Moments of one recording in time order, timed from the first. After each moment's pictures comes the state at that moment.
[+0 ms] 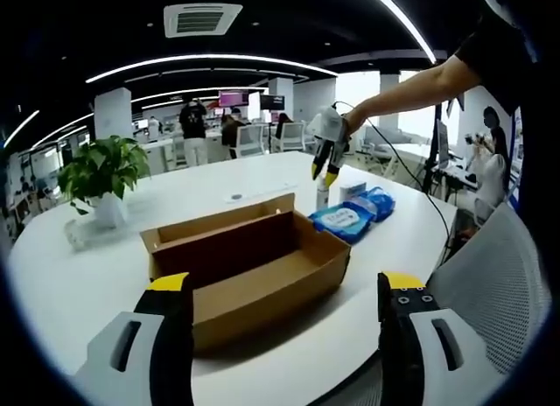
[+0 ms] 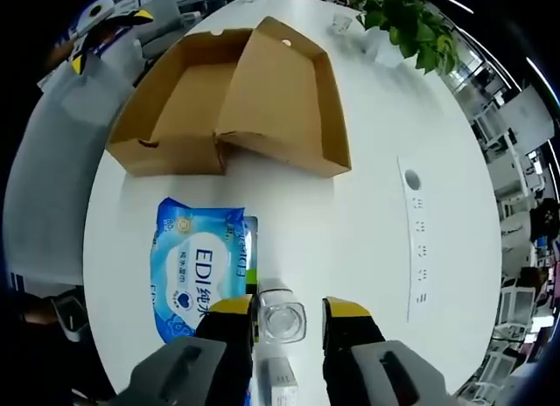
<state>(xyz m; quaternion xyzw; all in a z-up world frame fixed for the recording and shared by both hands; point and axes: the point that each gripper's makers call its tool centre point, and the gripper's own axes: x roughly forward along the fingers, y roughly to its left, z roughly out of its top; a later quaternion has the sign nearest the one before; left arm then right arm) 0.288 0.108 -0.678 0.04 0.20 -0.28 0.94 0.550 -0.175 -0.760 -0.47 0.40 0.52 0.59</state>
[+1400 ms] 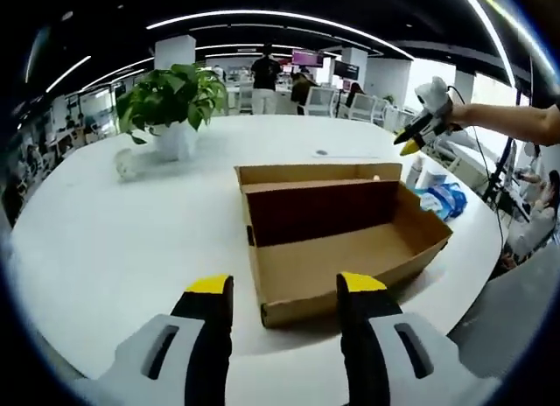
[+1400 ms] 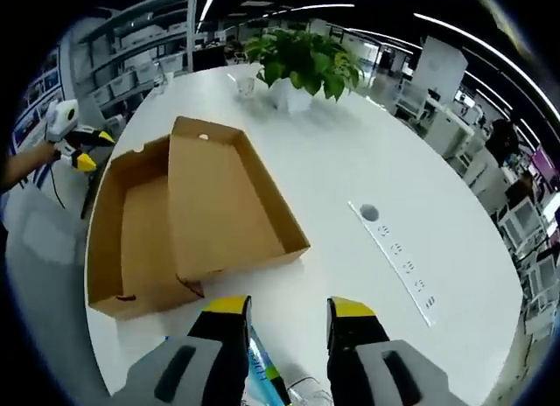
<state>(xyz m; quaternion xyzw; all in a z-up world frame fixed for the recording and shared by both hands) 0.343 0.227 -0.735 -0.02 0.31 -0.12 0.94 0.568 -0.093 -0.732 -0.24 0.37 0.44 0.78</state>
